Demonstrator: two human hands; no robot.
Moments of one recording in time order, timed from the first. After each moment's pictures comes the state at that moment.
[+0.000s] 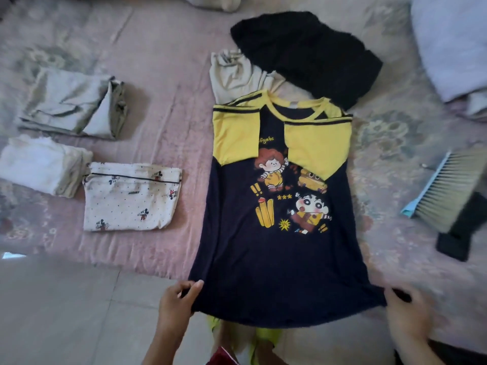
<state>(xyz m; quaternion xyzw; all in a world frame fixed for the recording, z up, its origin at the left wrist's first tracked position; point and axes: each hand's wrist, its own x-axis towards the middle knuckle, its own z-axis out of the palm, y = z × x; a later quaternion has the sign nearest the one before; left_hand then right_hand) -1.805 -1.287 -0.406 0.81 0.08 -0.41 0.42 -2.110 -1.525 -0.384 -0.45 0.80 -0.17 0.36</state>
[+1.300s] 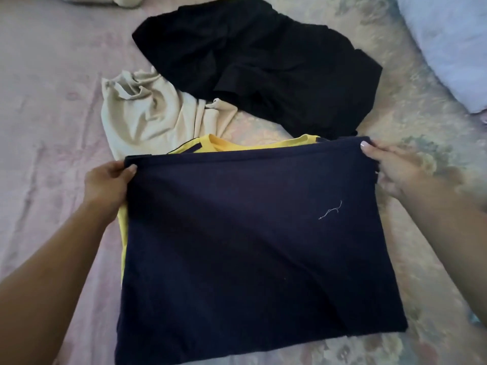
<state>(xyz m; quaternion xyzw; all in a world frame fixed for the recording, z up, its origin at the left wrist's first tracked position) -1.499 -1.735 -0.560 0.84 -0.13 -0.30 0.44 -1.918 -1.977 -0.532 -0.39 0.64 -0.28 0.60</state>
